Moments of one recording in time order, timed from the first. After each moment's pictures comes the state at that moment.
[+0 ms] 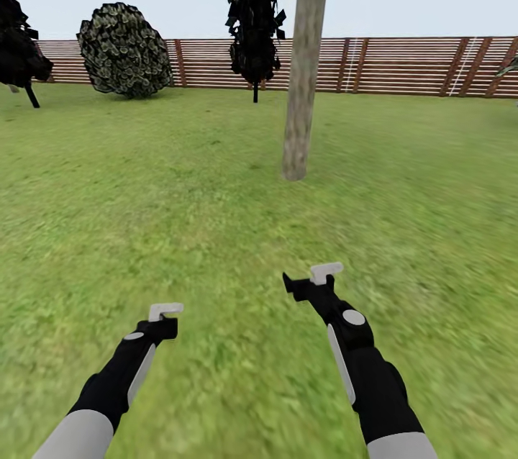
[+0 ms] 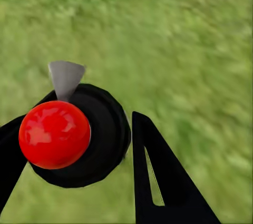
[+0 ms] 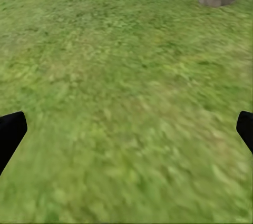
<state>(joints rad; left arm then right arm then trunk) -0.55 0.03 0.05 -0.80 0.01 0.33 0.04 -0.46 0.17 0.02 -1.30 0.15 0.32 0.18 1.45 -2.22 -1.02</state>
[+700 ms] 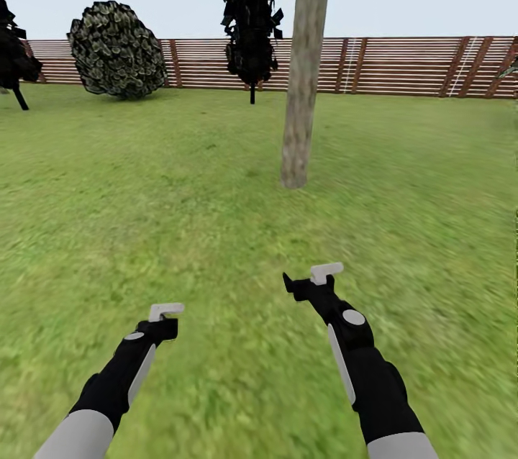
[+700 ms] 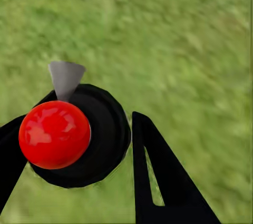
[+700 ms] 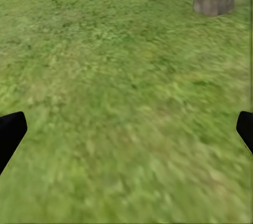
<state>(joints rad) -0.55 0.03 0.05 -0.80 0.01 0.33 0.04 -0.46 0.17 0.02 -1.30 0.15 0.32 0.18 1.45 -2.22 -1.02</state>
